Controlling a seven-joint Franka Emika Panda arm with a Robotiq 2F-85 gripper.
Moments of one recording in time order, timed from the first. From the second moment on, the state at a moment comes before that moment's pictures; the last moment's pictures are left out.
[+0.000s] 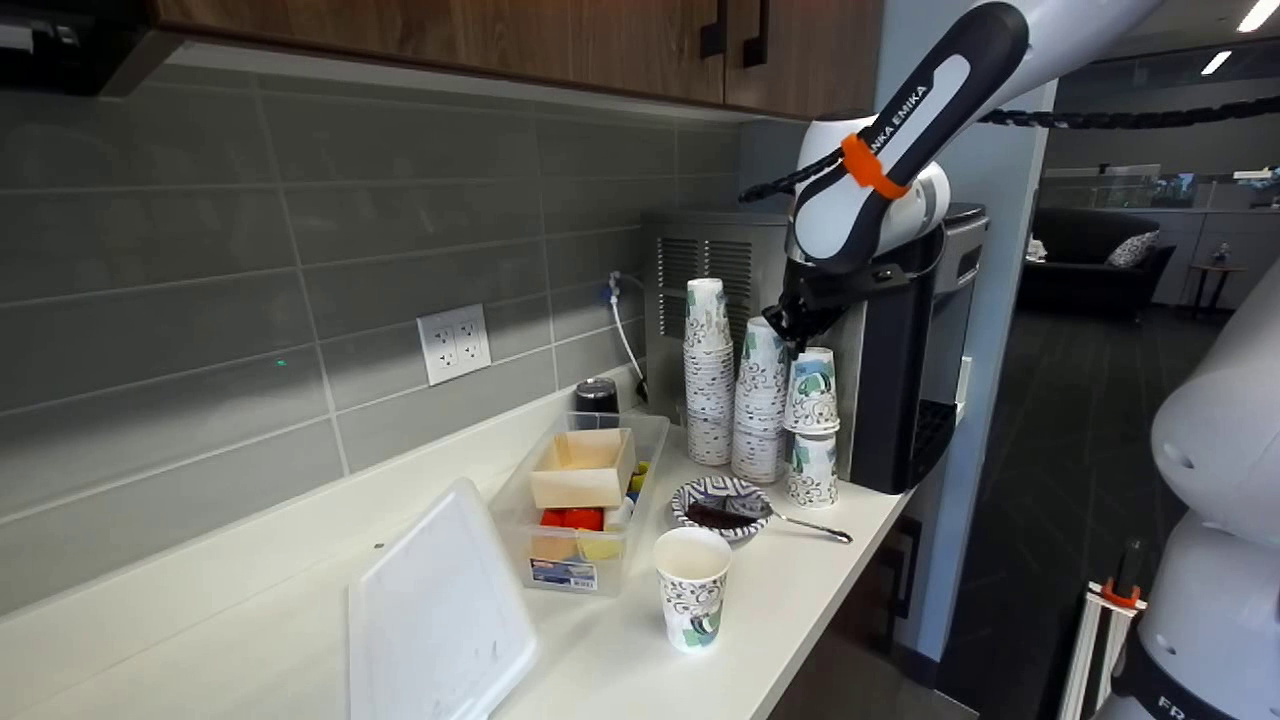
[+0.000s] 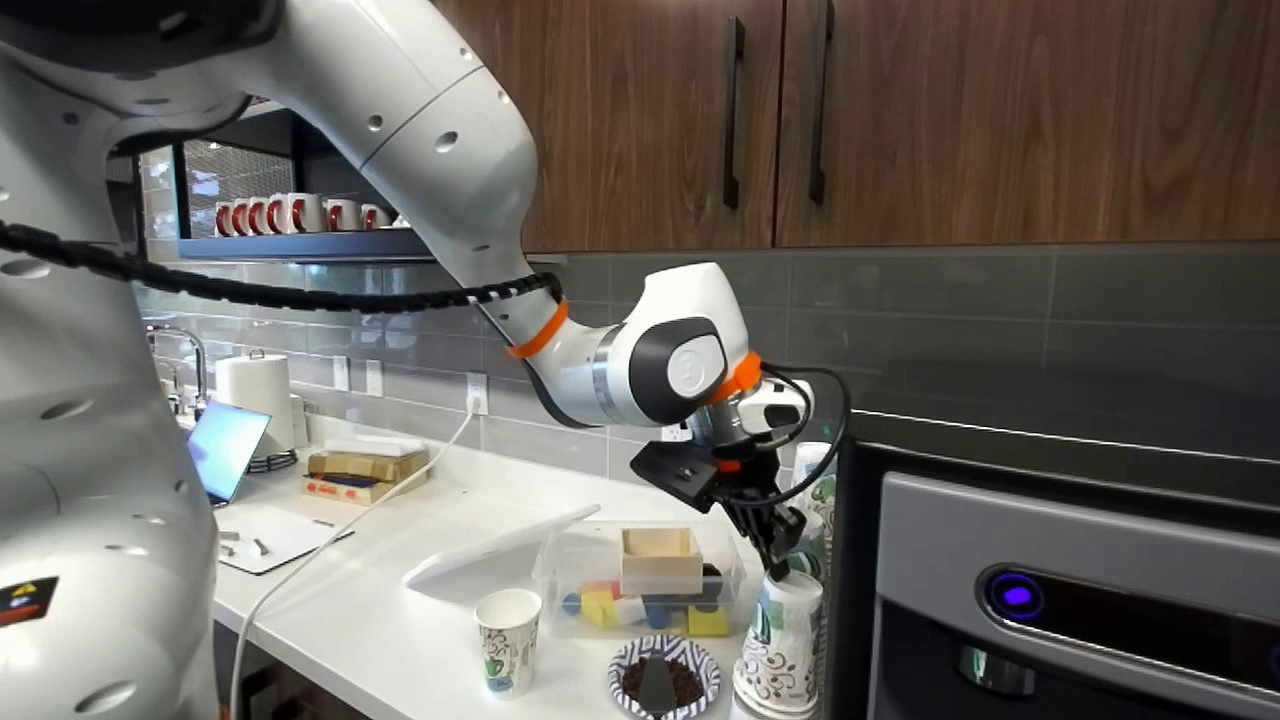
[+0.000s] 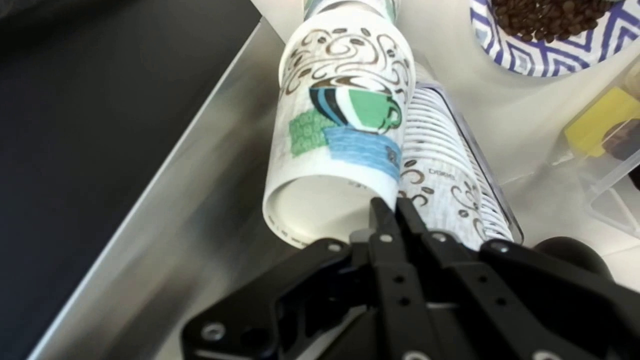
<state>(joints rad) -0.36 -0.16 -0.08 -2.51 -0.29 2.70 0.32</state>
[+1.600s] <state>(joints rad) -0.29 -0.20 -0.10 -2.52 -0.18 2.53 0.34</state>
